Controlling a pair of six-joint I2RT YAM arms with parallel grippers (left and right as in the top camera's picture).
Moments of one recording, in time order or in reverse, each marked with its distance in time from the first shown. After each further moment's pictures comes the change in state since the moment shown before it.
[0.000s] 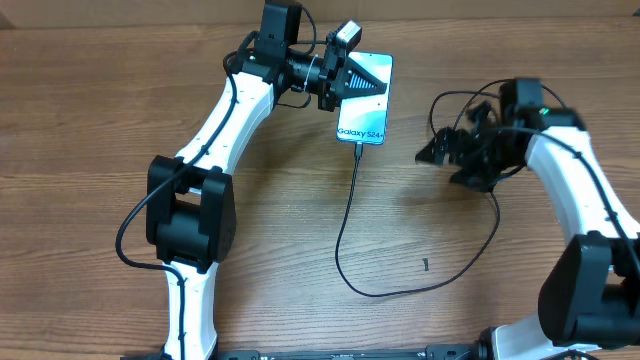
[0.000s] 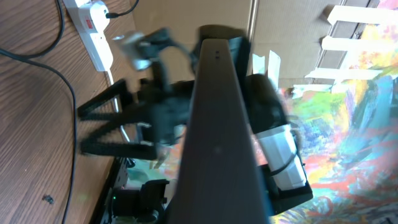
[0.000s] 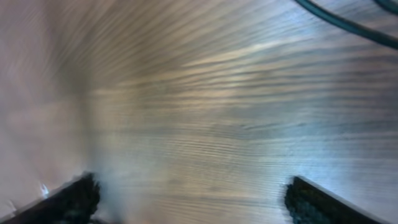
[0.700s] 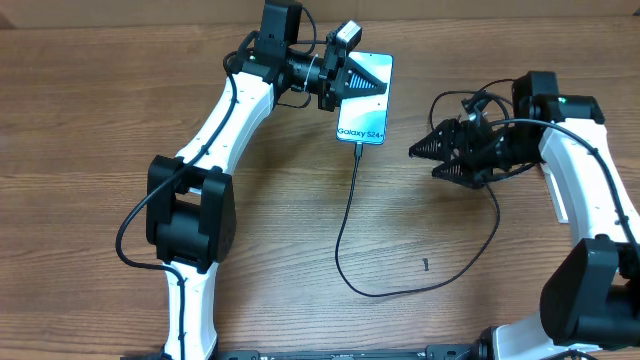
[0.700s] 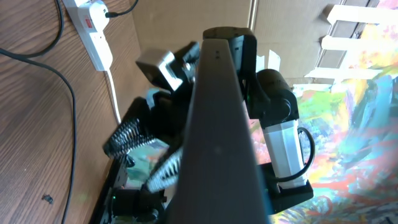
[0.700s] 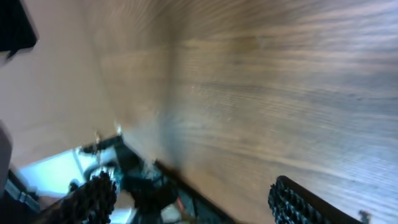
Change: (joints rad) left arm 0.000 0.000 0.000 0.000 0.001 0.000; right arm -0.027 0.000 0.053 -0.199 -0.352 -0.226
